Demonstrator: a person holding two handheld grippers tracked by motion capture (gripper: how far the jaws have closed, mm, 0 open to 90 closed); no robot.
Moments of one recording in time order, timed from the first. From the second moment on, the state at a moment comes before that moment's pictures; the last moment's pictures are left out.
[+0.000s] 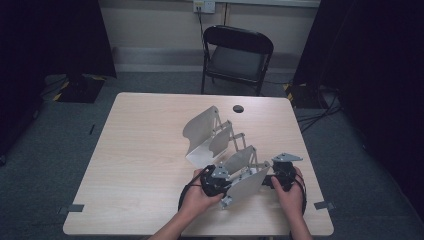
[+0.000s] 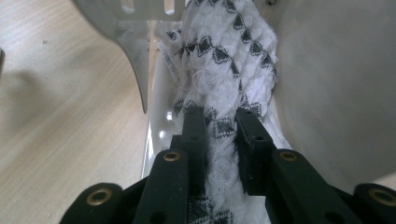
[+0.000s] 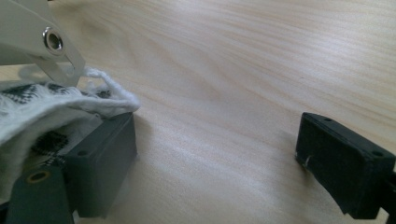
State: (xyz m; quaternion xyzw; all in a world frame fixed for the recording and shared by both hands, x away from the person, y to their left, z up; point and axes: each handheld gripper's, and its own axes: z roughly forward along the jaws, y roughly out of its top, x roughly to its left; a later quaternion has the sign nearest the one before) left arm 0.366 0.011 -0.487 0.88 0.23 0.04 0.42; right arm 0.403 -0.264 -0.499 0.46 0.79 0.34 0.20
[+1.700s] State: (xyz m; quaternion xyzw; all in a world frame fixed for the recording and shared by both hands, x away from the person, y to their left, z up) left arm 0.361 0.029 -0.466 0.87 0.26 0.06 0.43; right arm 0.401 -0.264 -0.499 0.46 0.79 0.34 0.20
